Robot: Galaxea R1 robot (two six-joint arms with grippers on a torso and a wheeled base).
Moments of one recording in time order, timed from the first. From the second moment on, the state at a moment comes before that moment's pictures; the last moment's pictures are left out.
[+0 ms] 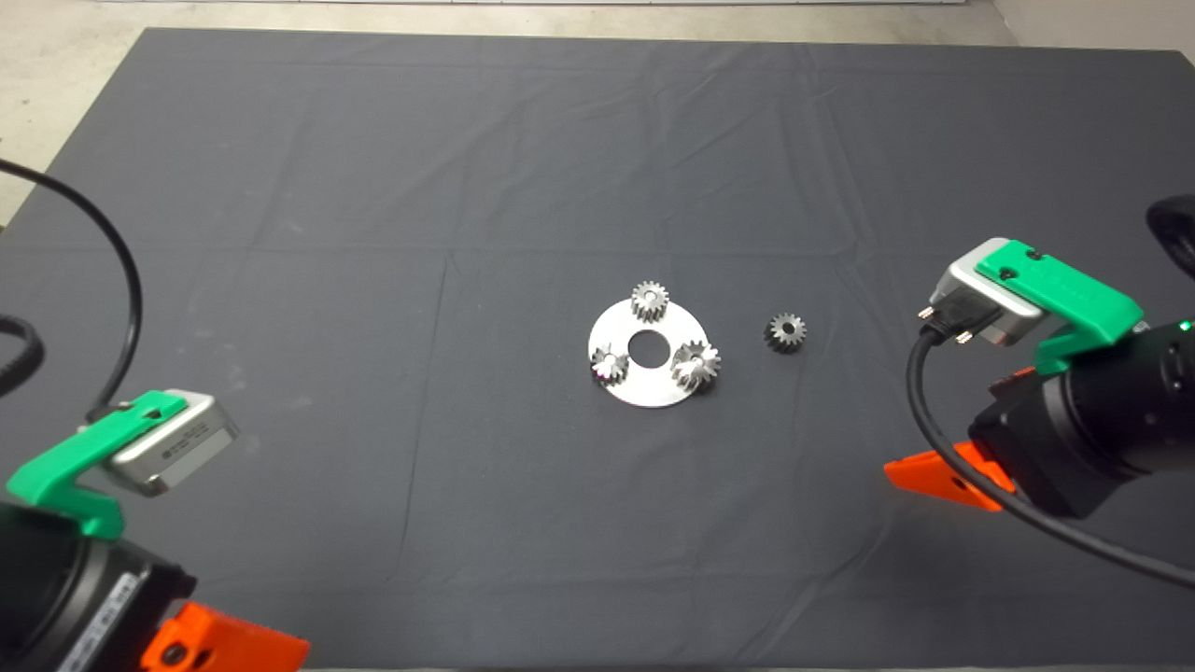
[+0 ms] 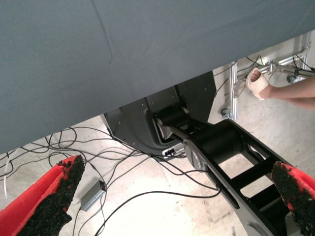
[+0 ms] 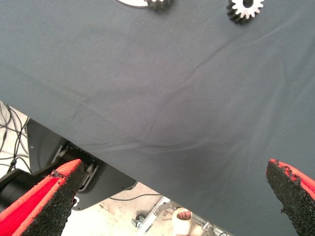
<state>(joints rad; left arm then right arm) -0.77 1.79 -0.31 -0.20 1.21 -1.17 0.84 2.36 -0.34 -0.05 -1.48 1.55</state>
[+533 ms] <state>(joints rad) -0.77 1.79 -0.31 -0.20 1.21 -1.17 0.84 2.36 -0.34 -0.05 -1.48 1.55</state>
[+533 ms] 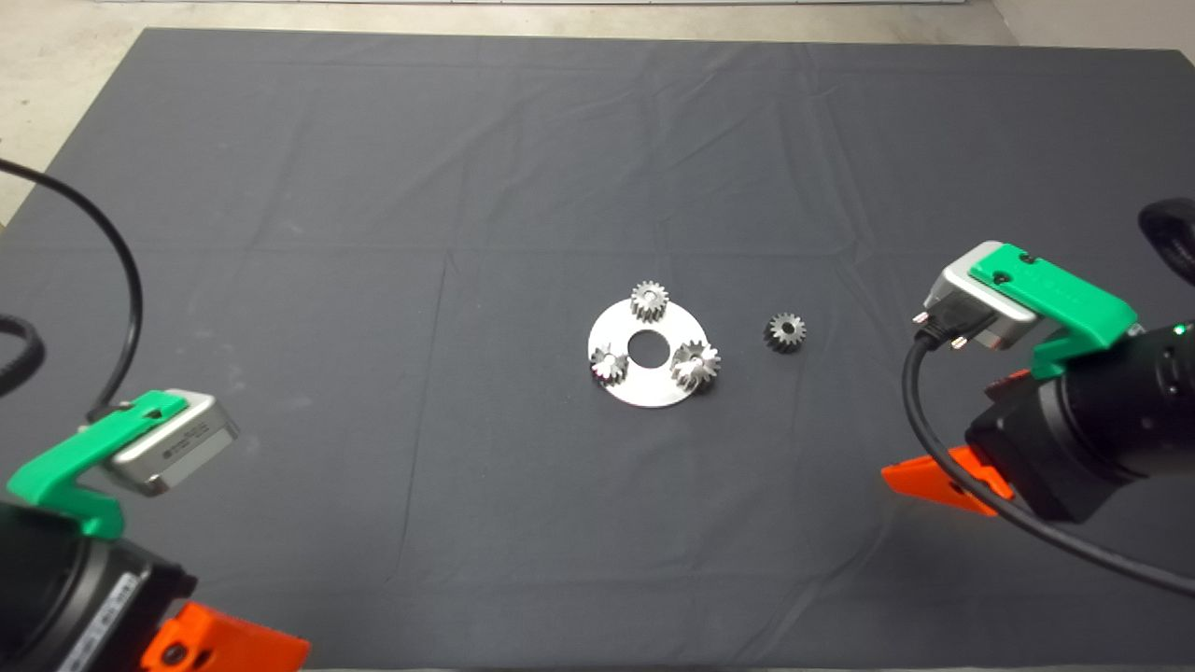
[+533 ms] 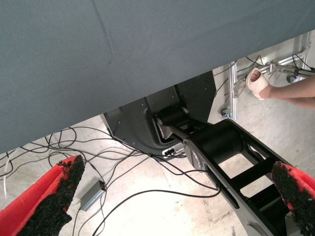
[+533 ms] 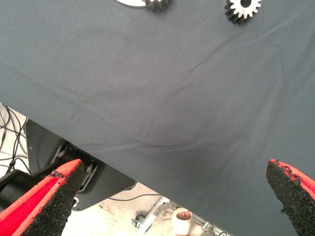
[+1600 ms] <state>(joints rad) -0.77 1.79 -0.30 -0.20 1.21 -1.17 0.83 2.36 -0.34 -0.05 -1.49 1.55</state>
